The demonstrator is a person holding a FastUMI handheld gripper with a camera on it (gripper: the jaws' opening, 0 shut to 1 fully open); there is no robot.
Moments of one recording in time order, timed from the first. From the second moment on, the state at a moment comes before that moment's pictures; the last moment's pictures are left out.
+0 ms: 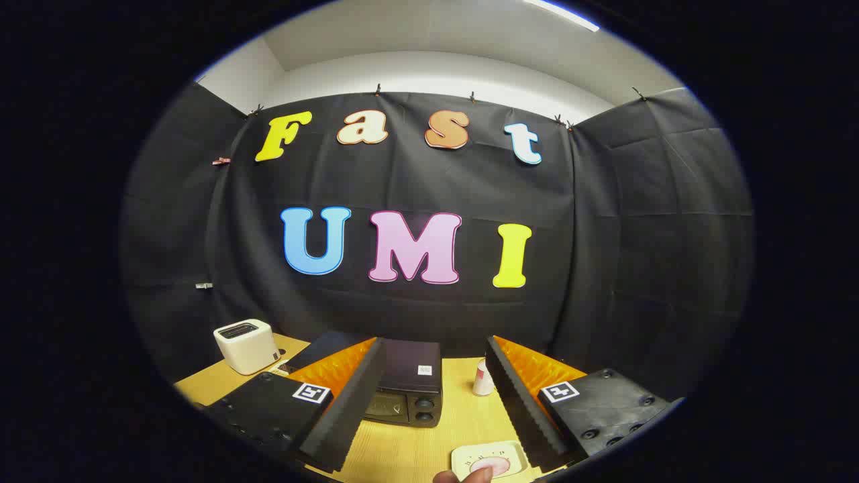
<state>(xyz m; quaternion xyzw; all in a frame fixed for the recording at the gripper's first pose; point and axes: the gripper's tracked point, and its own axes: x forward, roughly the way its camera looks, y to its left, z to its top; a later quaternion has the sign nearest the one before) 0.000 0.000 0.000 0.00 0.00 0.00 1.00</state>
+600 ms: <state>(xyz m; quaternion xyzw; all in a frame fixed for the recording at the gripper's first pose) 0.000 -0.008 0.000 0.00 0.00 -0.01 1.00</state>
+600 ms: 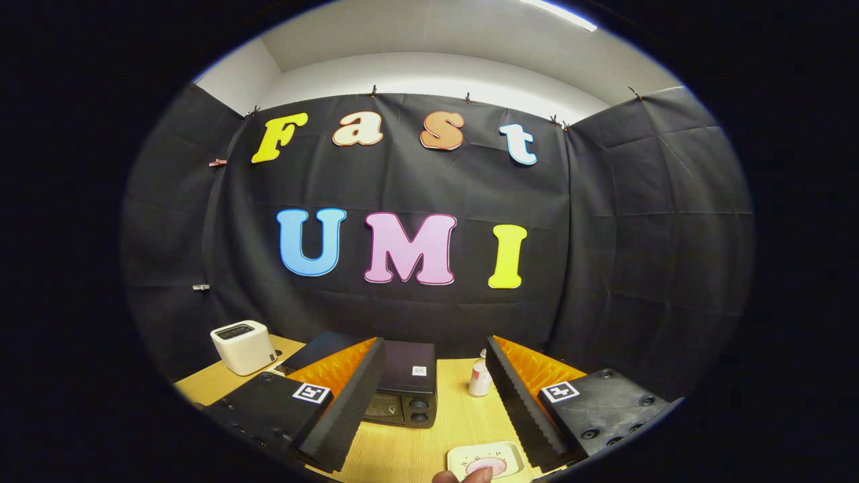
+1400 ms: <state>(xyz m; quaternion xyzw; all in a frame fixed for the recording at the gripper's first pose) 0.011 0.008 -0.006 0.01 0.00 0.00 1.00</state>
